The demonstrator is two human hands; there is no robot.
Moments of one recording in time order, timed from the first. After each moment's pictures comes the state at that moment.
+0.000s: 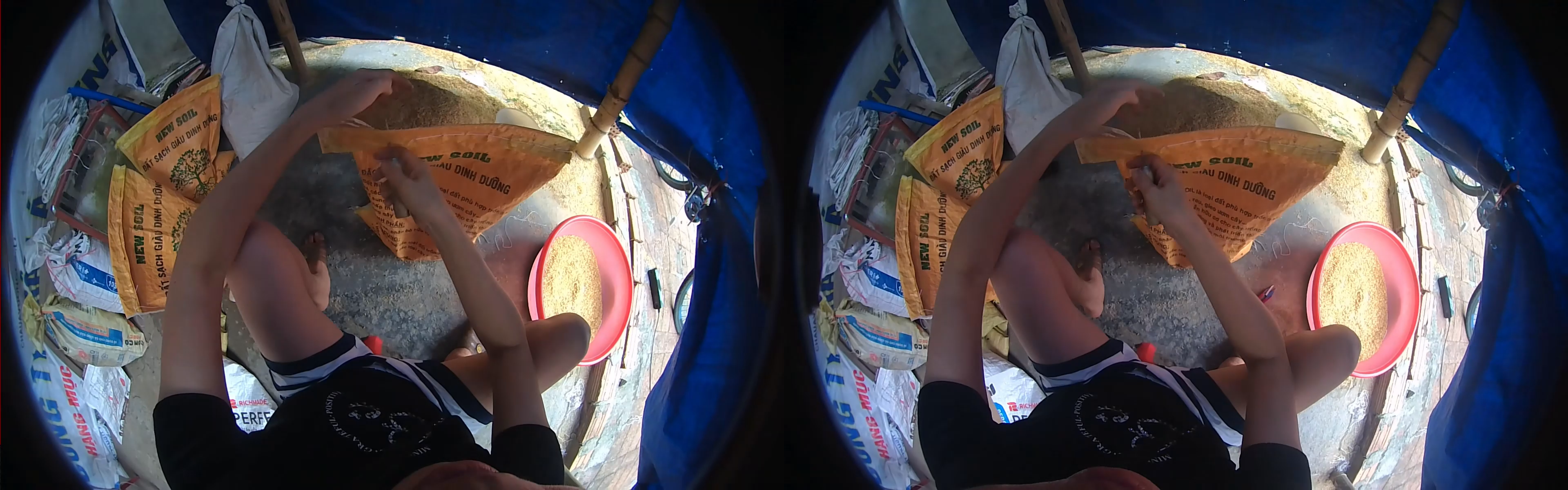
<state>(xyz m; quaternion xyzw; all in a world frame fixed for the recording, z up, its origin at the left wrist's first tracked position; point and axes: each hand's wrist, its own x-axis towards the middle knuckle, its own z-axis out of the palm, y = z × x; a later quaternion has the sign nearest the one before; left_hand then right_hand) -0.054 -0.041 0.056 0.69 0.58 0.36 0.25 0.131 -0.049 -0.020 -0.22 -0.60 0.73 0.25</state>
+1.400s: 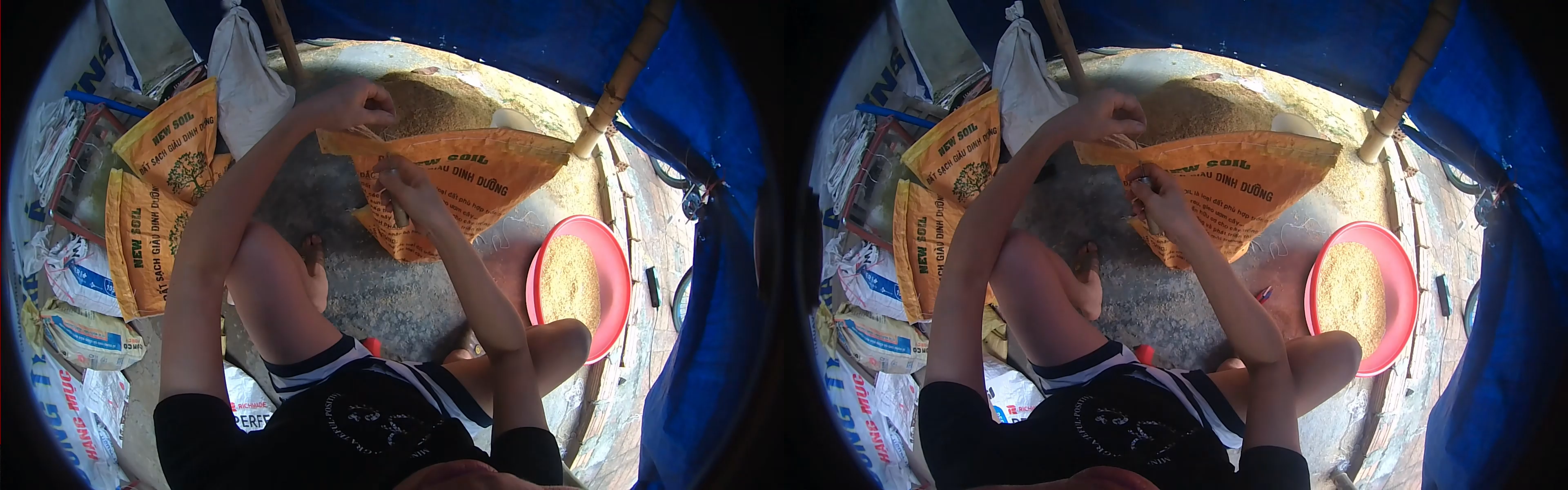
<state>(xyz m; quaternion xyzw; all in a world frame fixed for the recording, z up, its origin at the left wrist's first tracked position) -0.057 -0.048 0.059 0.74 0.61 0.22 0.19 0.138 -0.046 -0.028 -0.23 -0.61 0.73 0.22</state>
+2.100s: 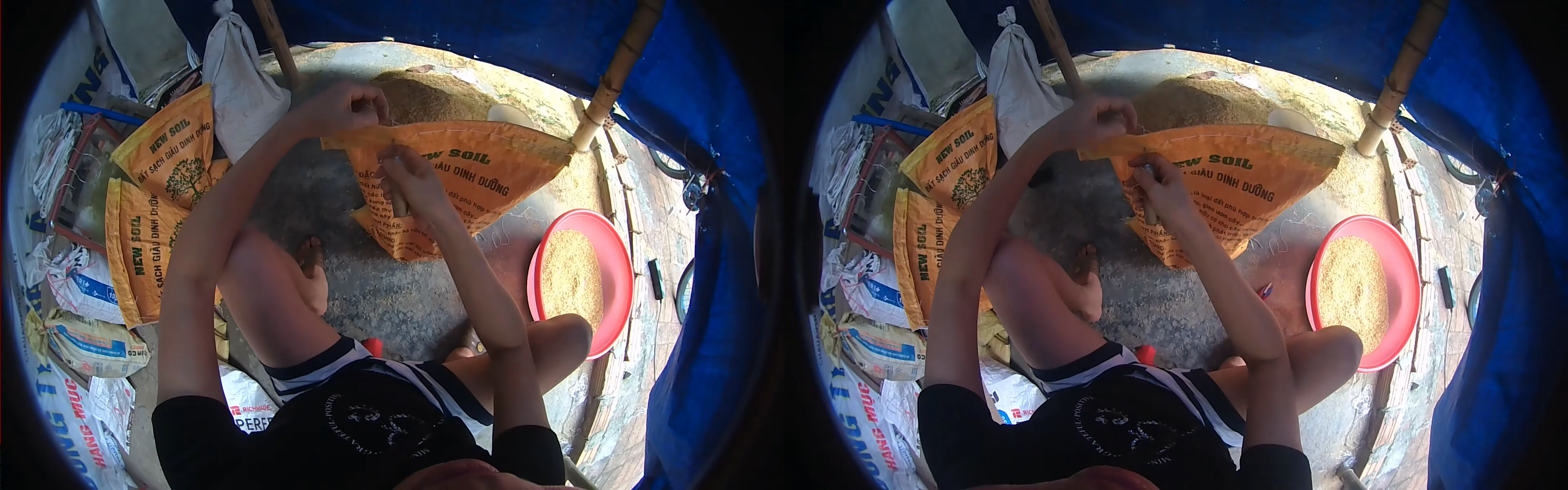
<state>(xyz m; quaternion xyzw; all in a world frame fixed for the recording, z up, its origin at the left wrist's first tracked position) -0.053 -0.057 0.062 0.73 0.58 0.26 0.26 0.139 -0.040 -0.019 -0.24 -0.55 0.75 0.27</state>
